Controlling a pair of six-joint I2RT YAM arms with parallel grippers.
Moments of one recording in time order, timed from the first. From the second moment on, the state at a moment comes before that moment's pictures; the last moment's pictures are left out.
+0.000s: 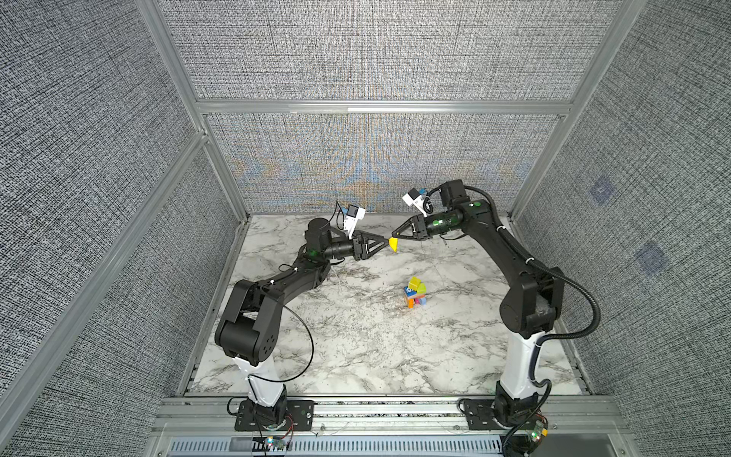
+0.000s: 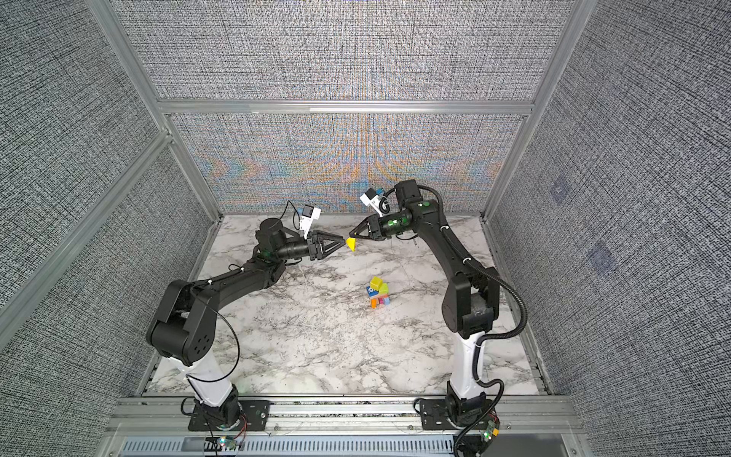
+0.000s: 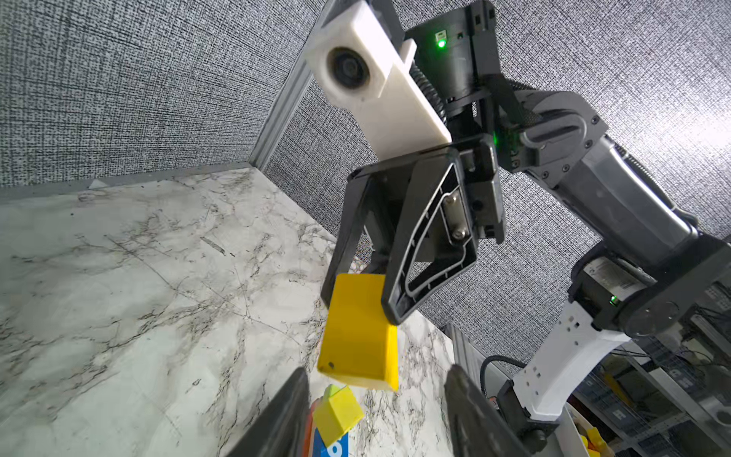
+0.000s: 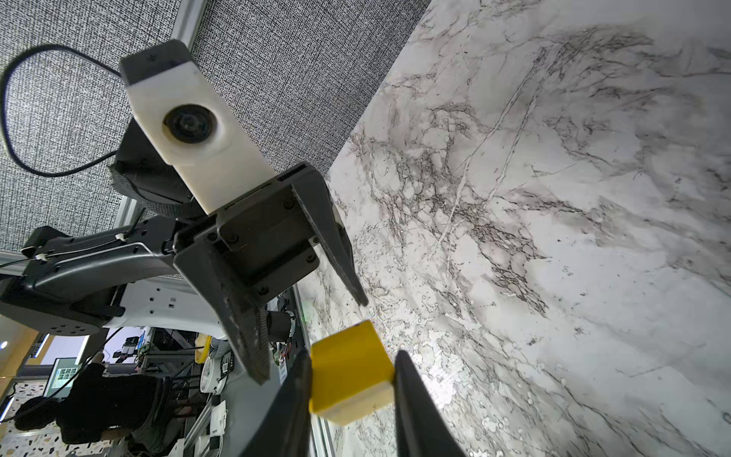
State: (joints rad) left arm -0.39 1.79 1.11 0.68 1.04 -0.65; right arm 0.30 2.01 1.96 -0.89 -1.04 0.05
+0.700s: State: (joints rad) left arm -0.40 1.83 1.11 0.72 1.06 -0.68; right arm 0.31 2.02 1.98 -0.92 -1.08 0.02
